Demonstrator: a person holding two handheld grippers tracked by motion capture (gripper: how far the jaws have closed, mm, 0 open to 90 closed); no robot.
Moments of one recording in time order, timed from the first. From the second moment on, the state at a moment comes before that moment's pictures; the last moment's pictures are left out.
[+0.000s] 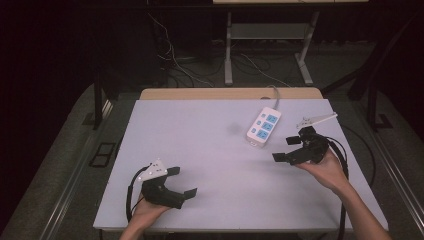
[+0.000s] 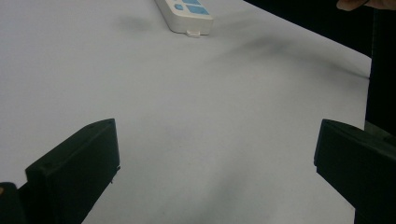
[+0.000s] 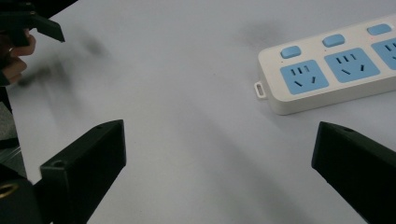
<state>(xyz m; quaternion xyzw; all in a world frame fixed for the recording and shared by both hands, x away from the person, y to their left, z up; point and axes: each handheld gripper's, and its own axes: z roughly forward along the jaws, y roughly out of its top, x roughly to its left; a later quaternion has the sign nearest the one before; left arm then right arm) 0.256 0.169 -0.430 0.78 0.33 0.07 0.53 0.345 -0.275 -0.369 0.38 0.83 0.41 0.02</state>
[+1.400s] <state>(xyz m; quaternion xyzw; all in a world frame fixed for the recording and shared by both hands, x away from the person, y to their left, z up) 0.258 0.171 -0.430 0.78 0.33 0.07 0.52 0.421 -0.265 -0.353 0.37 0.85 0.38 0.01</state>
